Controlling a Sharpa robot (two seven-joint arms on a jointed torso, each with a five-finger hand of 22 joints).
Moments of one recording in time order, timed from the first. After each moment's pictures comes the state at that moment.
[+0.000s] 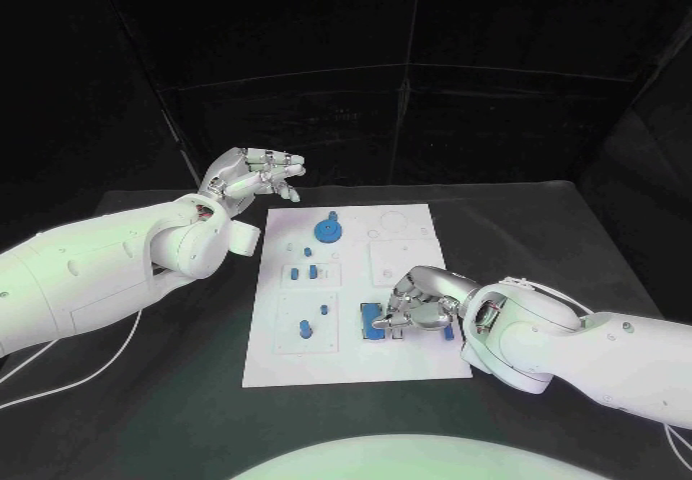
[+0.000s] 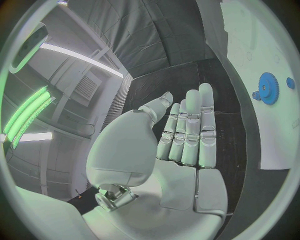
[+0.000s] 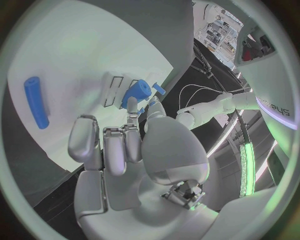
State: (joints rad) left arm 1.24 -0.77 -0.09 1.32 -0.09 -0.20 0.46; left_hand 1.27 -0.05 0.40 -0.09 0.05 1.01 0.19 0.13 0.07 1.00 0.12 0.33 0.07 1.10 0.04 0.91 0.39 0.17 1.13 0.13 0.43 0.69; right arm 1.01 -0.93 -0.07 1.84 -1.31 -0.33 -0.32; right_hand 1.29 0.08 -0.24 0.17 0.23 1.04 0.04 0.49 0.30 1.46 -0.03 1.41 1.32 1.47 -0.08 1.50 1.31 0.10 1.35 0.03 1.39 1.15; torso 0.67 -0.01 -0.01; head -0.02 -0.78
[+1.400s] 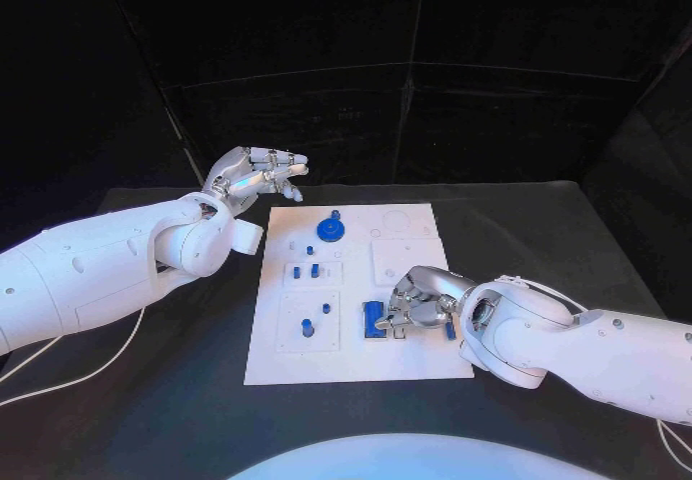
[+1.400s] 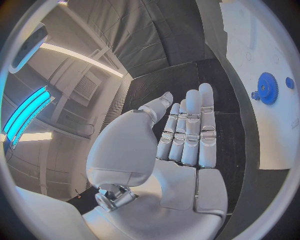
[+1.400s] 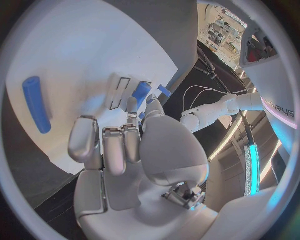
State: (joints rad) left arm 1.24 -0.77 -0.09 1.32 -0.09 -0.20 0.46; left_hand 1.27 -0.05 0.40 -0.09 0.05 1.01 0.19 0.13 0.07 1.00 0.12 0.33 0.07 1.10 0.04 0.91 0.39 0.17 1.13 0.13 0.43 0.69; right arm 1.01 -0.89 -0.07 1.80 -1.31 -0.31 -0.34; right_hand 1.32 0.09 -0.24 0.15 0.24 1.04 0.04 0.50 0.31 1.46 -0.03 1.41 1.33 1.47 -0.09 1.50 1.31 0.10 1.35 0.02 1.39 1.16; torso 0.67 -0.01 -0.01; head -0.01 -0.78
